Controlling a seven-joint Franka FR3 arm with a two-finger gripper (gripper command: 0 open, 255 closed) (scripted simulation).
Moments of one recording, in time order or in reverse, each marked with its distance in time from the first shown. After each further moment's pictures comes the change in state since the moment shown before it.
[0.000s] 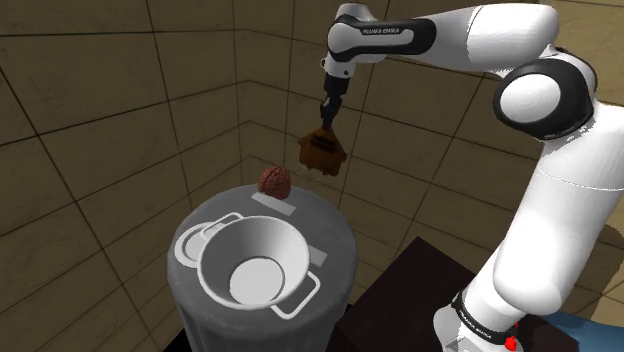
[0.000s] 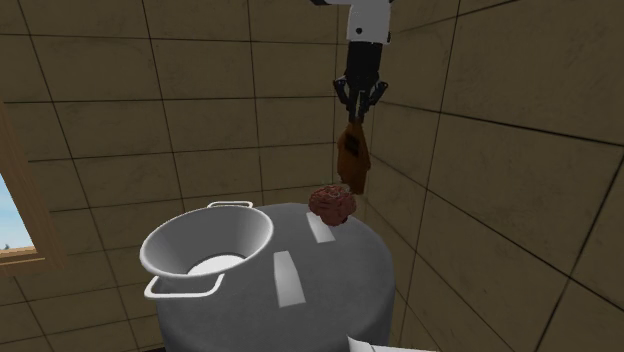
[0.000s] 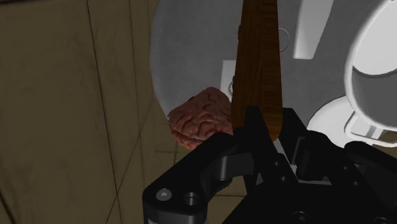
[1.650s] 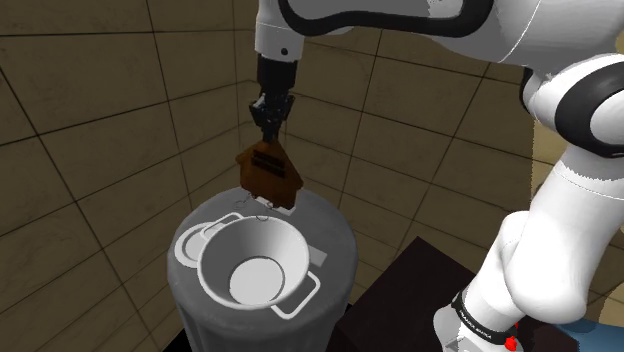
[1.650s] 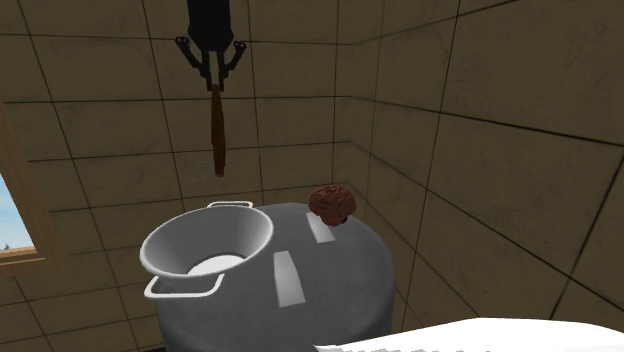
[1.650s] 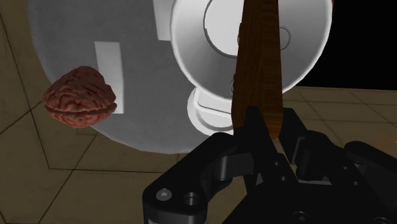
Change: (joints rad) arm 0.308 -0.110 0.245 0.046 -0.051 -0.124 0.564
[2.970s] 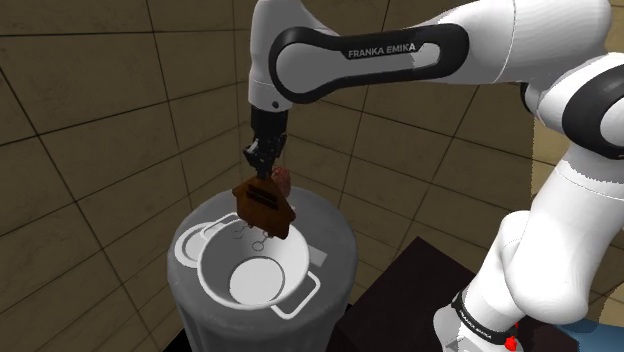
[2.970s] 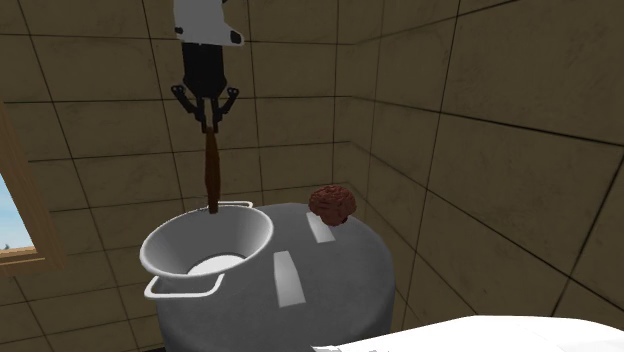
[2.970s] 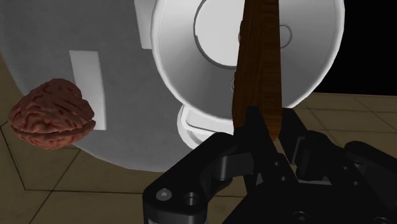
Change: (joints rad) arm 0.020 -0.010 0.016 -0.239 0.001 0.229 0.031
